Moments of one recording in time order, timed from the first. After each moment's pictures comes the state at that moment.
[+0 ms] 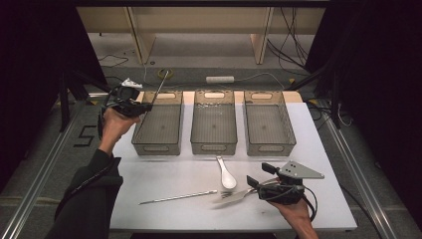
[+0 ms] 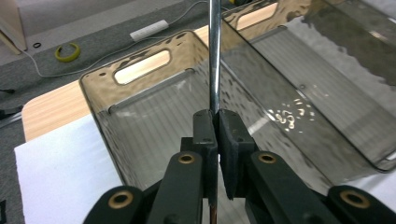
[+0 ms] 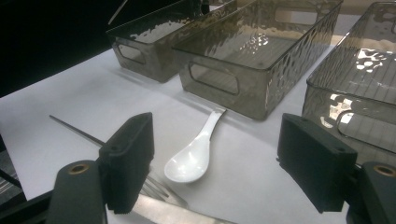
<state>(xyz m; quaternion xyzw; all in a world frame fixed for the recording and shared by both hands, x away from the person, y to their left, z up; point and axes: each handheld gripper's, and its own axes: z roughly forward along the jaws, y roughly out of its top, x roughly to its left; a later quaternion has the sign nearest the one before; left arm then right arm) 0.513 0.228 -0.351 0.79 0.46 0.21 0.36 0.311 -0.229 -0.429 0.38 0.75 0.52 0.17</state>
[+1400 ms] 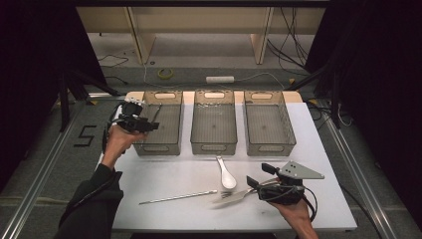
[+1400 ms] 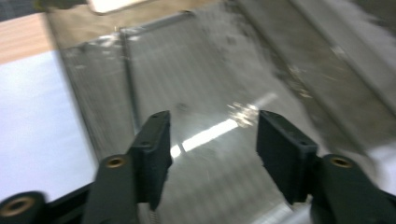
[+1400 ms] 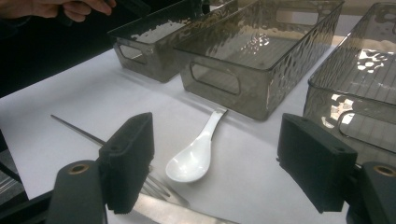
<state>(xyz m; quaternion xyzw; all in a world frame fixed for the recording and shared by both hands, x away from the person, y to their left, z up) 0.496 0.225 -0.397 0.79 0.49 0.14 0.34 0.310 -0.229 -0.429 0.38 0.75 0.52 0.17</state>
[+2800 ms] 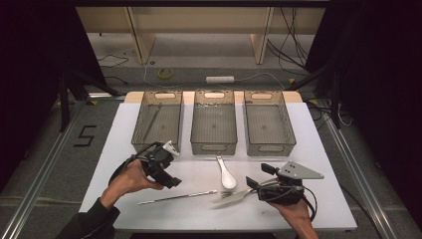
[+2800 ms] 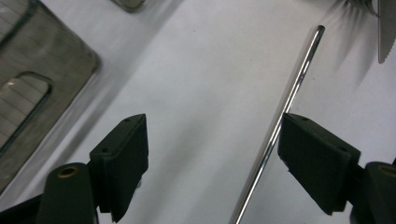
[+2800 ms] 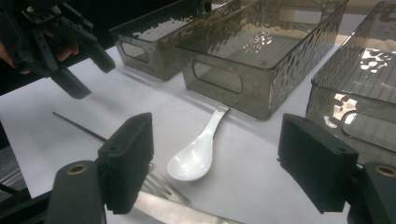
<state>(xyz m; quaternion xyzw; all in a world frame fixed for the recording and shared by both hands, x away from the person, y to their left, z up) 0.387 0.139 -0.419 0.93 0.30 0.04 0.21 0.310 -0.228 -0.429 0.38 0.75 0.52 0.16</state>
